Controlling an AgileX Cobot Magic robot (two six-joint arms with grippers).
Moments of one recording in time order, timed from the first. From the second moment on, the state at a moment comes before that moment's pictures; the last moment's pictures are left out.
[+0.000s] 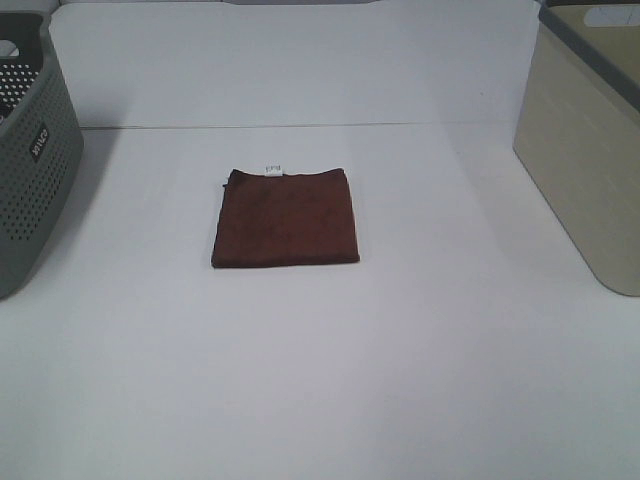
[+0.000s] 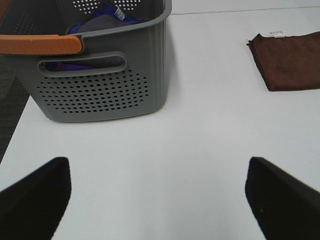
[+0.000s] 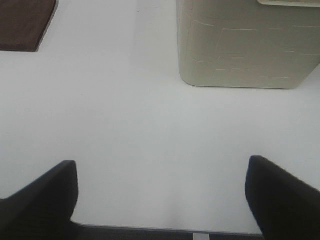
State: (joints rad) left arm 0.02 -0.01 -0.50 0.00 1.05 0.03; right arm 0.05 0.00 -0.46 0.01 1.11 -0.05
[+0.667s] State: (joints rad) left arm 0.02 -0.01 -0.50 0.00 1.05 0.03; right arm 0.05 0.53 -0.63 0.07 0.80 -0.11
